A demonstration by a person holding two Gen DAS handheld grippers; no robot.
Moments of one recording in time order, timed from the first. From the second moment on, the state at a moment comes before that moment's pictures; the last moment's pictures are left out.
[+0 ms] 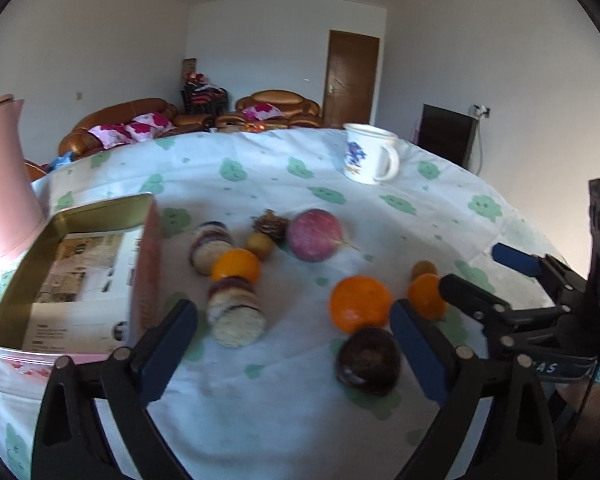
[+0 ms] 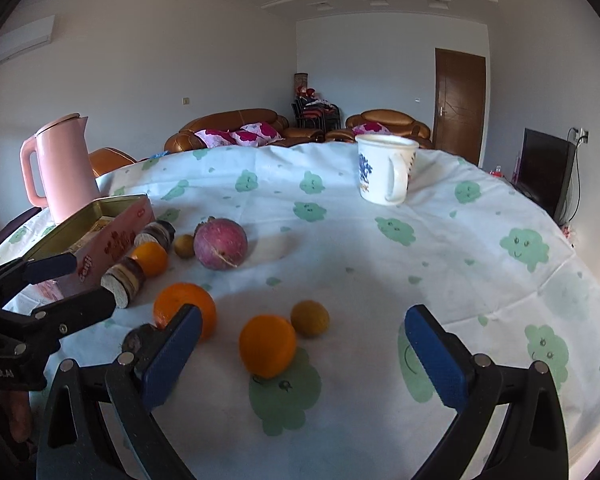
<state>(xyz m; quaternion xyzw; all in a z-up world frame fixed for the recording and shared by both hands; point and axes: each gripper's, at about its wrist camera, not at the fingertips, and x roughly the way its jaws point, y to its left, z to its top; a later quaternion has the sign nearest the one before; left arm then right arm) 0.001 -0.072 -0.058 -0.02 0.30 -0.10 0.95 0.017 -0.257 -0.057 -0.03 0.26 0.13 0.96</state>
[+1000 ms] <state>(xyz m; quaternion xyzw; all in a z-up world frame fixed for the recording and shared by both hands) 0.015 -0.102 -0.088 -0.01 0.39 -0.20 0.90 0.035 -0.238 -0.085 -0.04 0.34 0.19 0.92</state>
